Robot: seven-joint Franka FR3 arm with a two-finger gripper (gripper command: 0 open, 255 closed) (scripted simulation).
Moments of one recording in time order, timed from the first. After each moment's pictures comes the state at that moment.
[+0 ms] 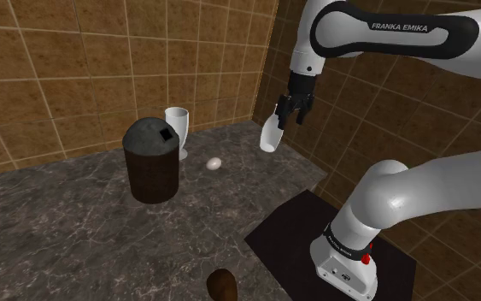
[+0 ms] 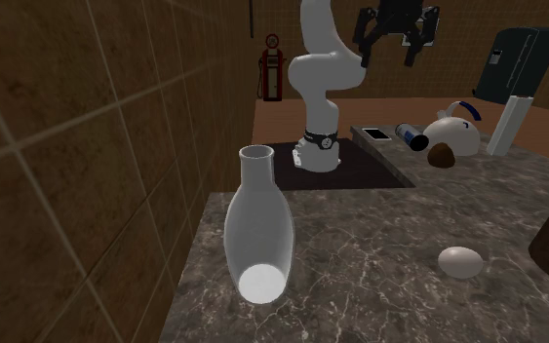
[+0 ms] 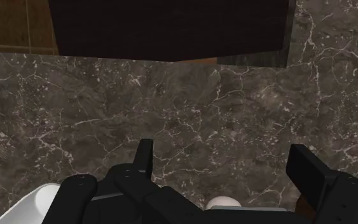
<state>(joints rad) -0.02 -0.74 0.00 -2.45 0.03 1.62 0.12</state>
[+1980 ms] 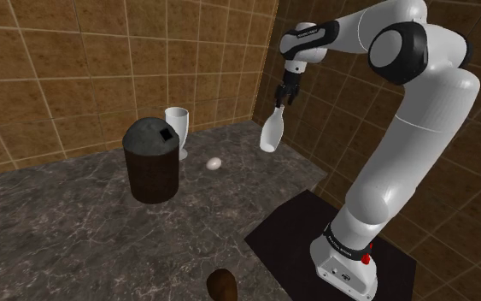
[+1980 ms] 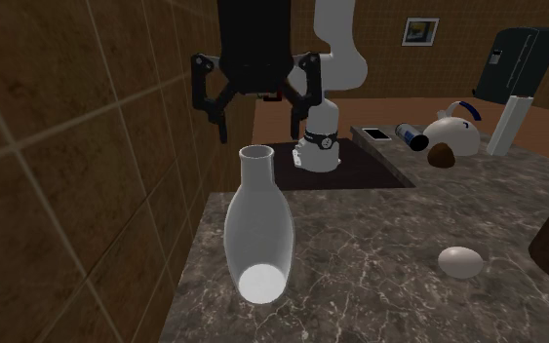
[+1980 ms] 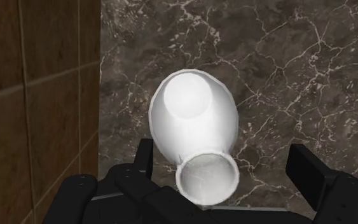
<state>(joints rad) -0.18 0.09 -0.38 -1.87 0.03 1.92 -0.47</state>
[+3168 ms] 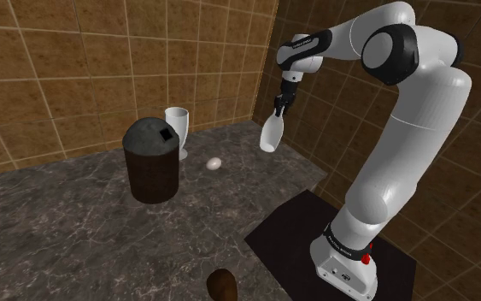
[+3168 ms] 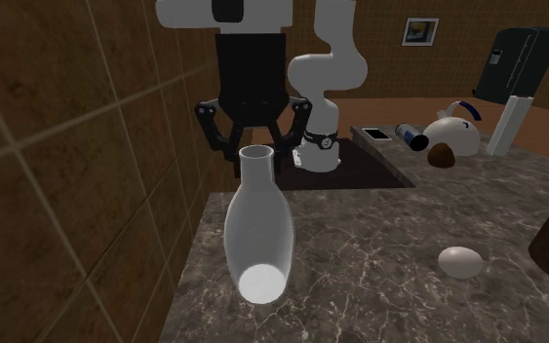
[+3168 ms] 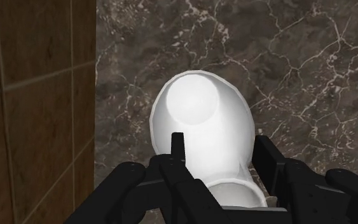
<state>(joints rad) -0.18 0.13 -0.38 -1.92 0.05 2.01 -0.49</state>
